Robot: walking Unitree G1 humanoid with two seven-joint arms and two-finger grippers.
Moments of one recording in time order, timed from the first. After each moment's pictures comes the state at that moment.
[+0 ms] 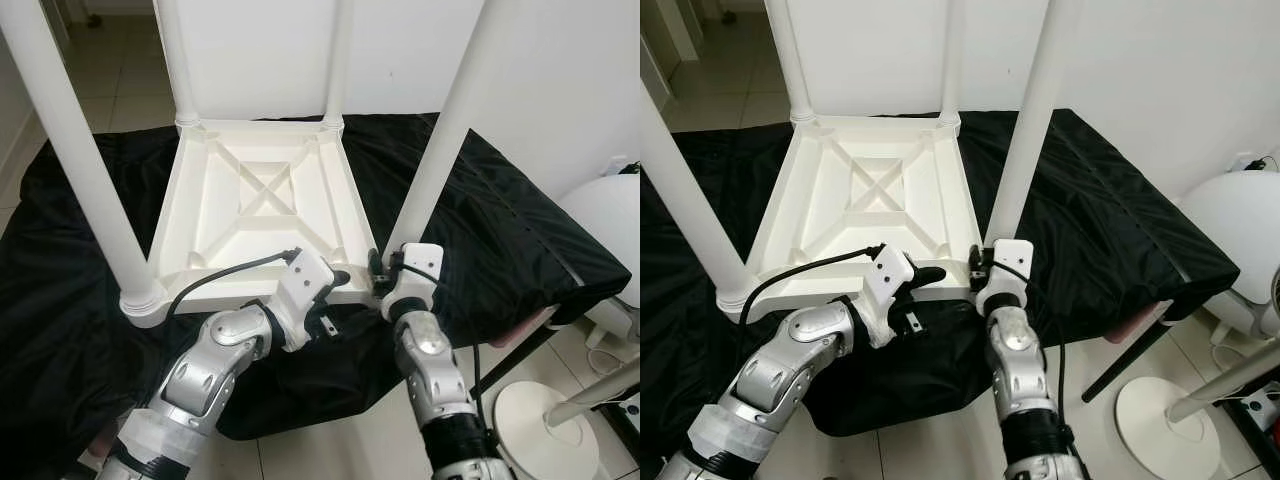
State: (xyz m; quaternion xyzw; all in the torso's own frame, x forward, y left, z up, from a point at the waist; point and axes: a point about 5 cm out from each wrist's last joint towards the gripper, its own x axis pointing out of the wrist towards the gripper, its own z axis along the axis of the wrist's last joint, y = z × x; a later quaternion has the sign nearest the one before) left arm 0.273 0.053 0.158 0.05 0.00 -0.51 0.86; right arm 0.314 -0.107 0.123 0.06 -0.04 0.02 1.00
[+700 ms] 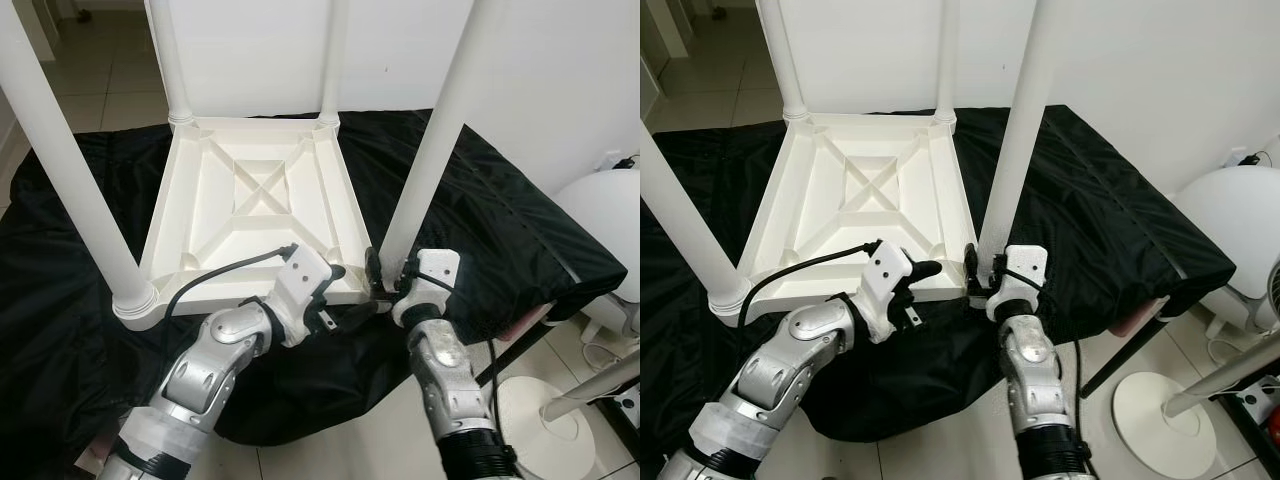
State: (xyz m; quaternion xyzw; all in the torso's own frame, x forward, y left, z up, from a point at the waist) left arm 0.275 0.056 0.157 0.06 0.00 -0.50 0.86; right arm 0.303 -0.140 0.128 0.05 -0.08 0.08 0.99
